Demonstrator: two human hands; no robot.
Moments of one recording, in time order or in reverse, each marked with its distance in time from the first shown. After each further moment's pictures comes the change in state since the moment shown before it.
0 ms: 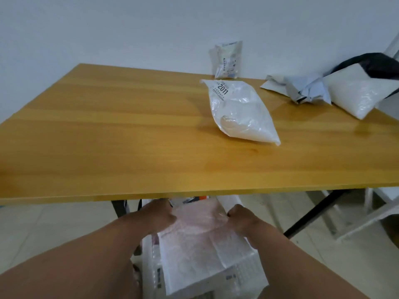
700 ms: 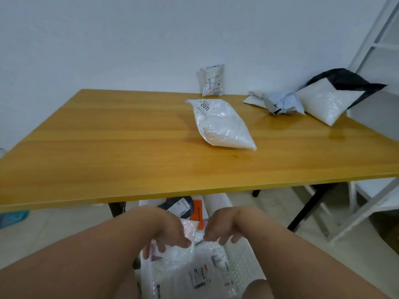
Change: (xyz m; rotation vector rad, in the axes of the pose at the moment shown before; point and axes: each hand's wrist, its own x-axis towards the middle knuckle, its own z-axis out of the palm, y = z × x) left_hand -0.064 0.075 -0.031 0.051 -0.513 -0.123; right_hand -0.090 -0.037 -0.039 -0.221 -0.397 -0.103
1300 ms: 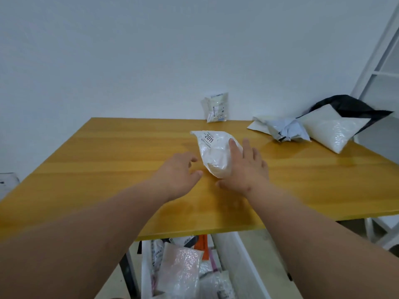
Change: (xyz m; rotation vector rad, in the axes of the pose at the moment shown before) left_hand -0.066 0.030 -0.111 -0.246 1.051 0.409; right_hand -0.032 -0.026 -0.131 -0.139 1.031 -0.083
